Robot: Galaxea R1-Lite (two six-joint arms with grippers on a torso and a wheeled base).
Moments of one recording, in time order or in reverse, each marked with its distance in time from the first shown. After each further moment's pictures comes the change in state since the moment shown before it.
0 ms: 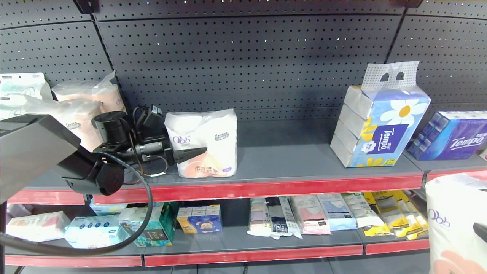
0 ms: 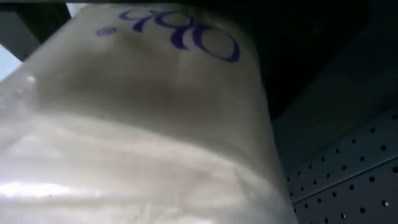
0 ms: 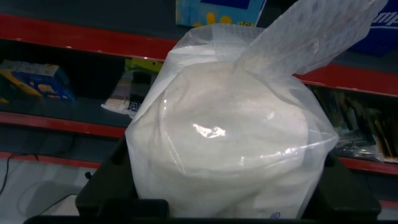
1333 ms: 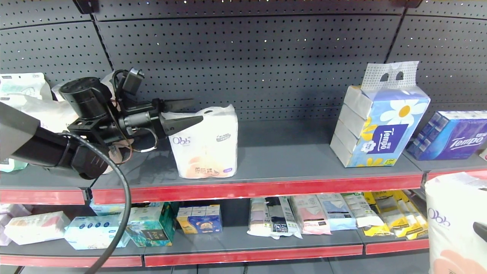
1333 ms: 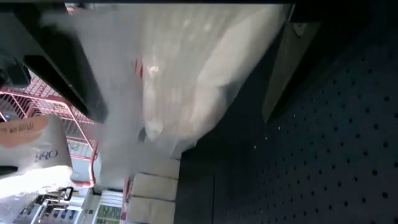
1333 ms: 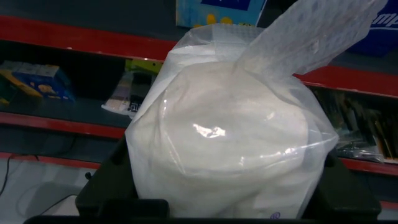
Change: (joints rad) left arm -0.024 -0.179 -0.058 0.003 -0.009 -0.202; right arm 0.002 0.004 -0.003 -0.002 0.001 0.000
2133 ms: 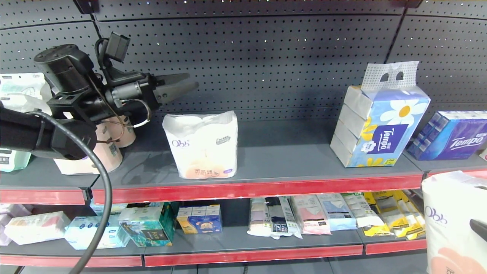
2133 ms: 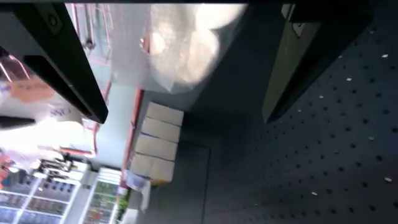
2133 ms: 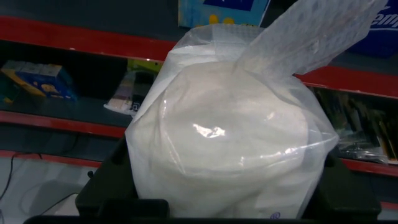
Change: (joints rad) left arm -0.005 -0.084 -0.131 0.126 0.090 -0.130; right arm 0.000 0.027 -0.008 -0.009 0.009 0.003
